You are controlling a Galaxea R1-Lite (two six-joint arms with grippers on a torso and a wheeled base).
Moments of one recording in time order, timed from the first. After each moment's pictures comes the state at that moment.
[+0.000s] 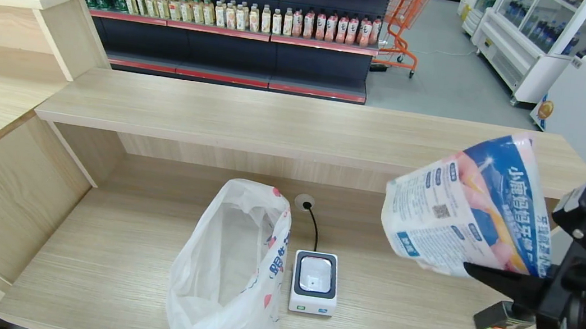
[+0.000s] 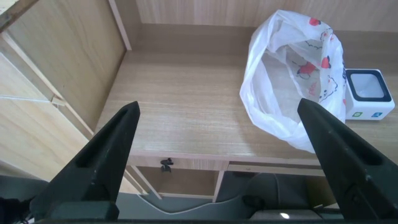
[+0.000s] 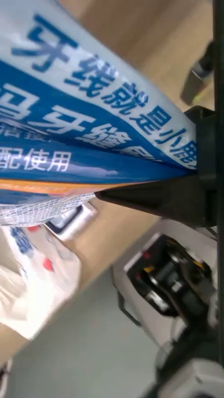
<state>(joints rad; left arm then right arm) 0.00 0.00 0.00 0.00 0.00 0.00 0.50 1.18 -0.71 -0.07 0.10 -0.35</state>
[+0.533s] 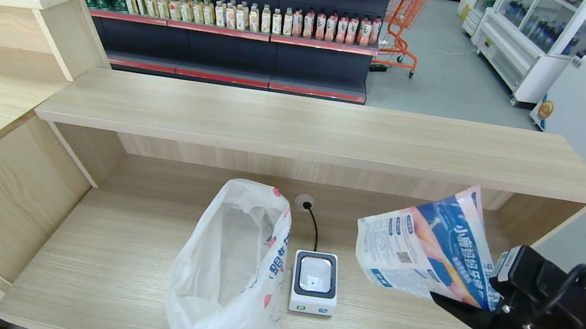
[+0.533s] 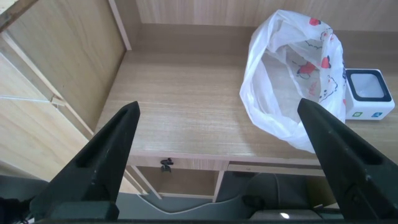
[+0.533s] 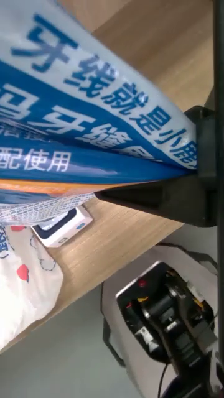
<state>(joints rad) 0.00 0.00 0.00 0.00 0.00 0.00 0.49 1.29 -0.41 -0.48 0.16 -0.54</state>
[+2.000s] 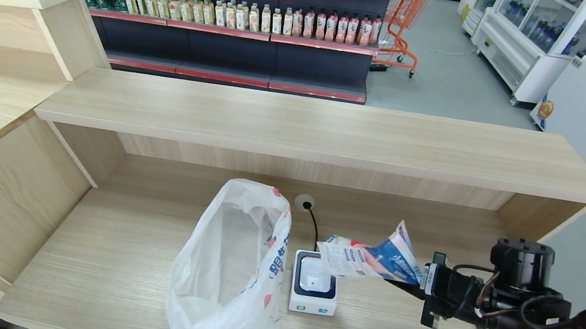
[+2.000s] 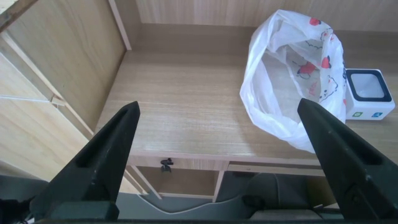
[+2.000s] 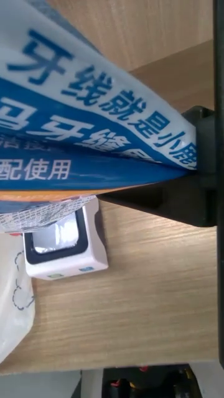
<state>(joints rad) 0.00 0.00 0.00 0.00 0.00 0.00 0.20 2.01 -0.45 -1.16 0.71 -1.05</state>
